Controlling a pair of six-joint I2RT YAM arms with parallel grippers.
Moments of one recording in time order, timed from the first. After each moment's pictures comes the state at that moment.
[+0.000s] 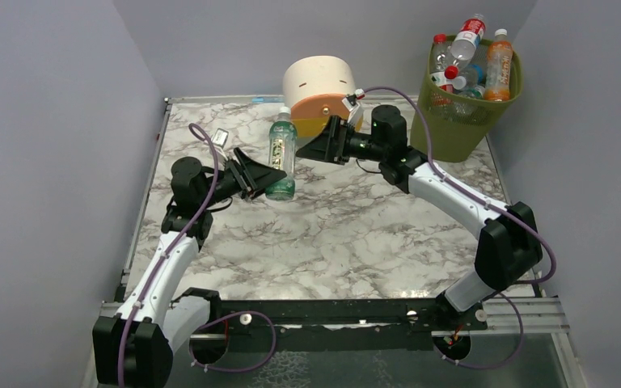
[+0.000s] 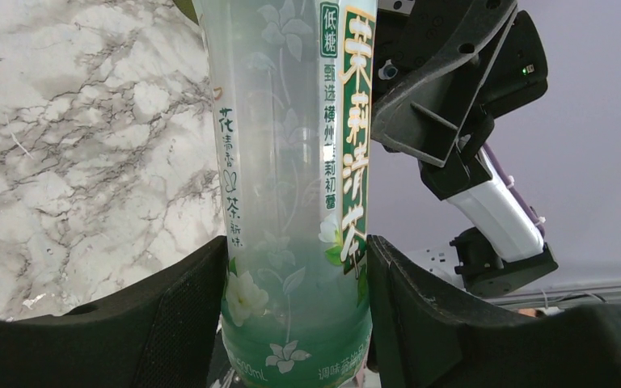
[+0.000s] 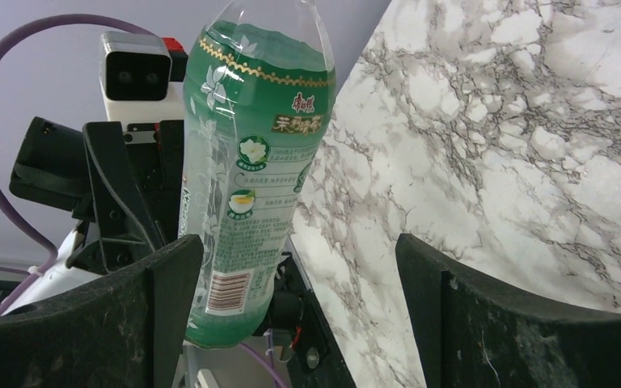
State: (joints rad) left arm -0.14 0.95 0.66 0.19 0.84 -1.11; right arm 0.58 1.58 1.24 0.16 -0.63 0.82
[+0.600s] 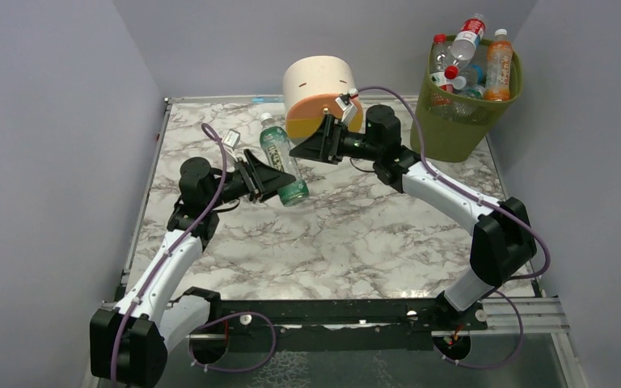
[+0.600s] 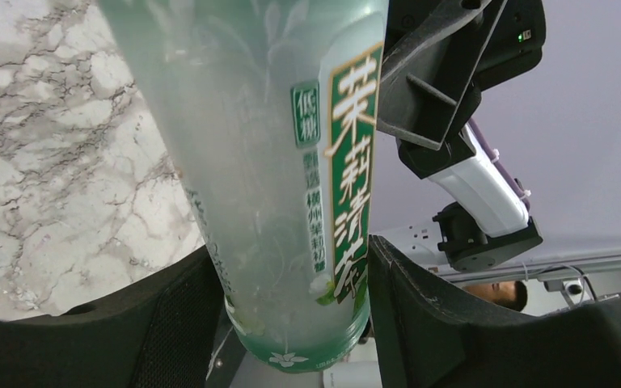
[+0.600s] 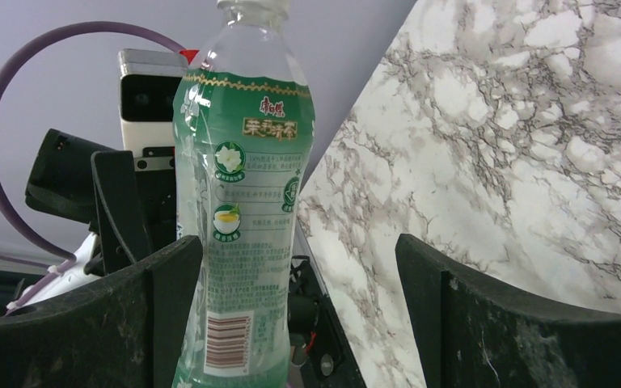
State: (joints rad) left arm -0.21 0.97 0.66 0.24 0.85 -1.16; right arm 0.60 1.62 1.25 0.22 -0.63 0.86
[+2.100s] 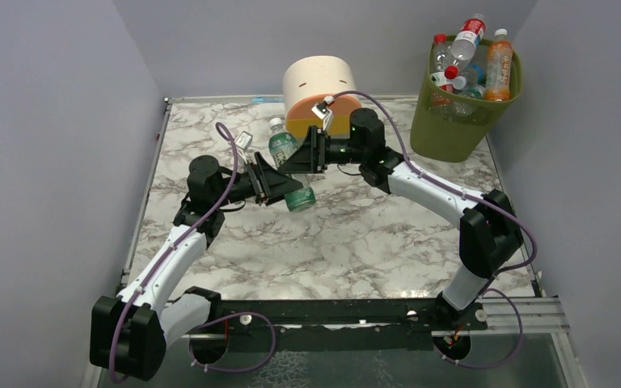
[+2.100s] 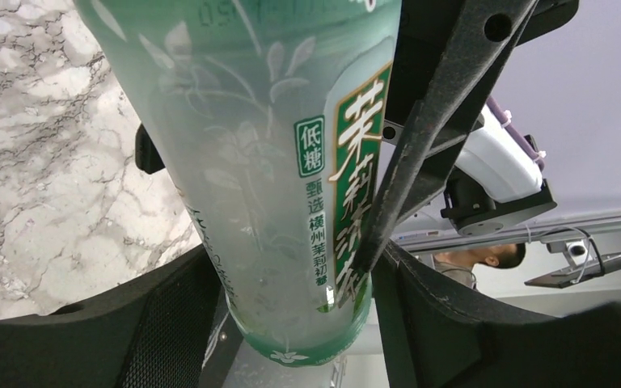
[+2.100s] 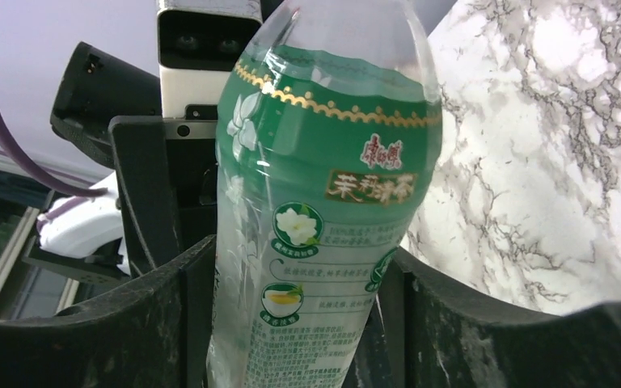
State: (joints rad) left arm -0.27 1.03 0.66 0.26 0.91 -1.14; right arm 0.67 1.70 1.30 0.29 -0.83 0.88
